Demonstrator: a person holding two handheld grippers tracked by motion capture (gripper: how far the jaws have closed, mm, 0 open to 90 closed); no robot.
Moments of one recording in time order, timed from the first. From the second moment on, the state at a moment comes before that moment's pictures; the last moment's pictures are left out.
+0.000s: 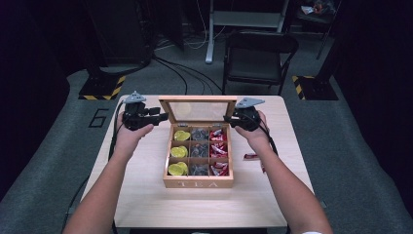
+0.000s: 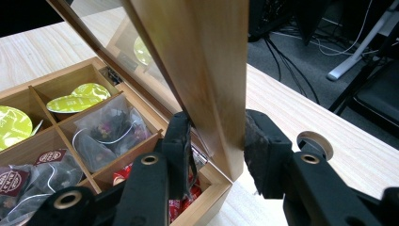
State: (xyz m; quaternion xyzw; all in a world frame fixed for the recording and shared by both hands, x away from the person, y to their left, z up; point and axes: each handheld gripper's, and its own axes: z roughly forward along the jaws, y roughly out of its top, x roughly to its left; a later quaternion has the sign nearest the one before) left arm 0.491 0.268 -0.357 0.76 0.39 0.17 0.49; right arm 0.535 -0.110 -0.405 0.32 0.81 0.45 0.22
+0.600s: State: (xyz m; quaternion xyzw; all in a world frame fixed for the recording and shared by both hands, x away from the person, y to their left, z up) left arm 0.488 0.260 -0.341 0.77 0.37 0.18 0.49; right arm 0.529 -0.111 -0.408 0.31 0.80 0.46 0.23
